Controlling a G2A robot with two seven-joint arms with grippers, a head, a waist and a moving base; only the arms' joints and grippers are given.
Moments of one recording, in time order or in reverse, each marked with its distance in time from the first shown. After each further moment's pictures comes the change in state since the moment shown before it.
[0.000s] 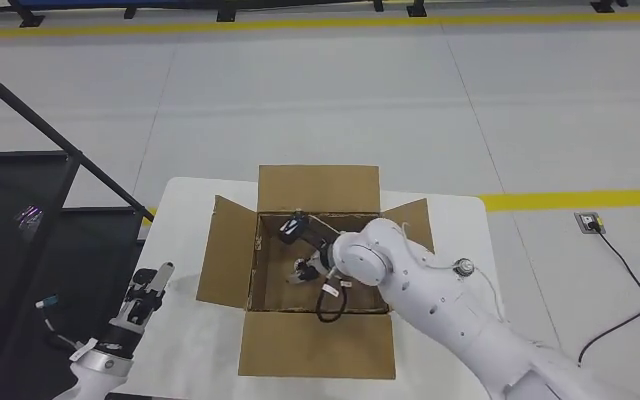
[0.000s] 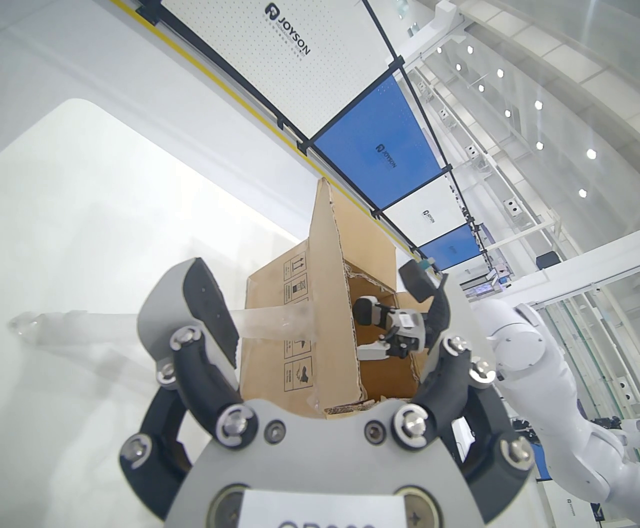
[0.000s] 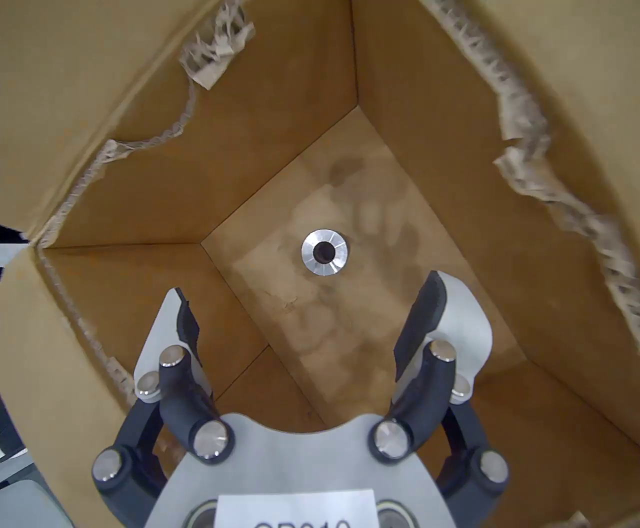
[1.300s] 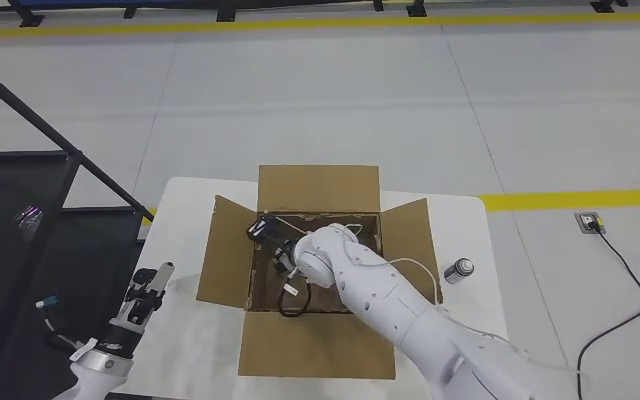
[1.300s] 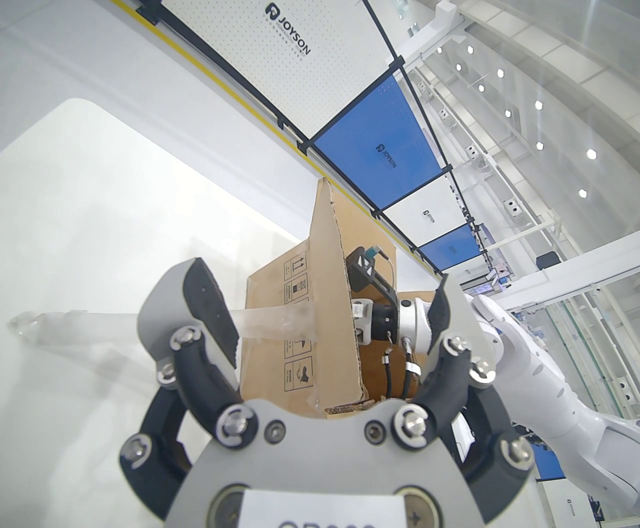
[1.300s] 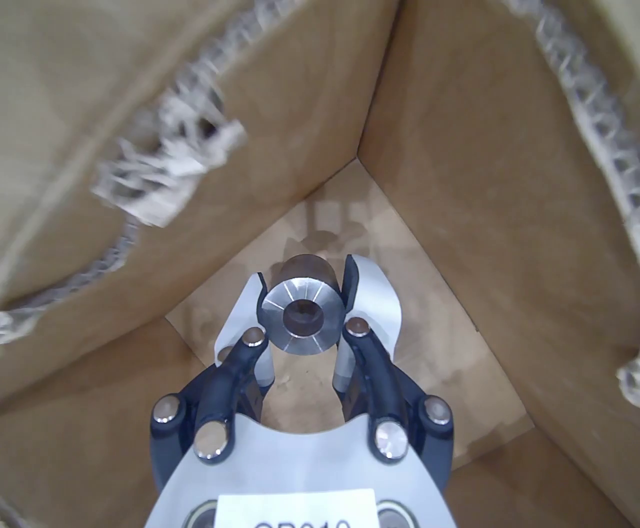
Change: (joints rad) left arm 0.000 0.000 0.000 0.000 0.000 0.000 0.000; right arm 0.083 -0.256 -0.095 0.317 -0.134 0.092 -0.167
